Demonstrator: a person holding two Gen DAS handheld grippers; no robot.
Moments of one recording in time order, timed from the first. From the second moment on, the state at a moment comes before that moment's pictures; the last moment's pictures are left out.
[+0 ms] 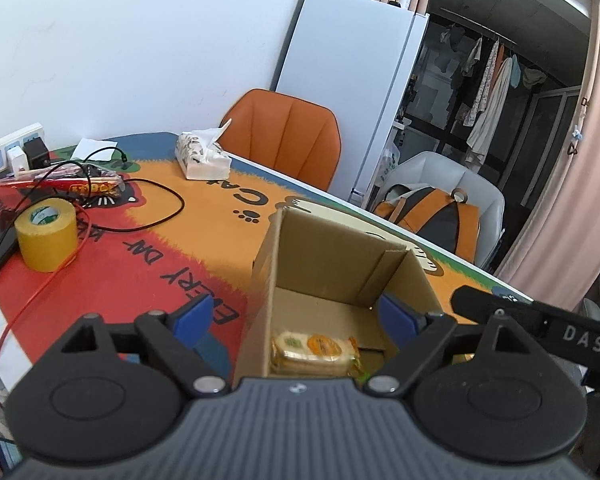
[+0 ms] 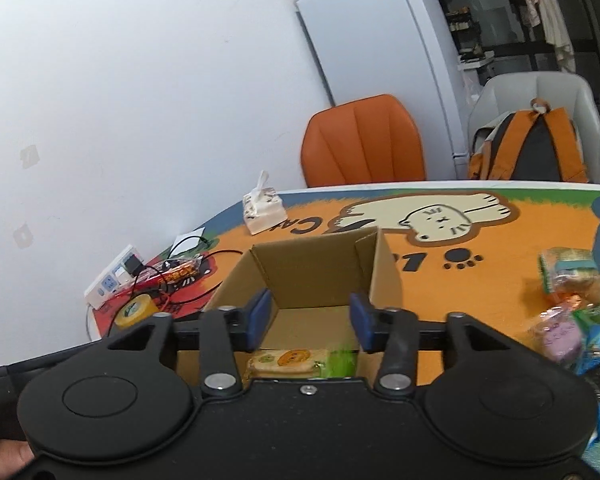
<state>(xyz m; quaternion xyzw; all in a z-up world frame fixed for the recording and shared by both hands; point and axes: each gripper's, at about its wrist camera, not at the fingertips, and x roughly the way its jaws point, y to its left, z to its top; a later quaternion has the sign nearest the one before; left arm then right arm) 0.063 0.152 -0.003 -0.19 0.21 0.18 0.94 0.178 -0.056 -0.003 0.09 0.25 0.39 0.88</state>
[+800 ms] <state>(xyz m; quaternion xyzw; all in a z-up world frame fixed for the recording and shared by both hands) 0.042 0.081 -0.003 -0.17 0.24 0.14 0.95 0.142 -0.165 -0.004 0.09 0.25 0.31 0.91</state>
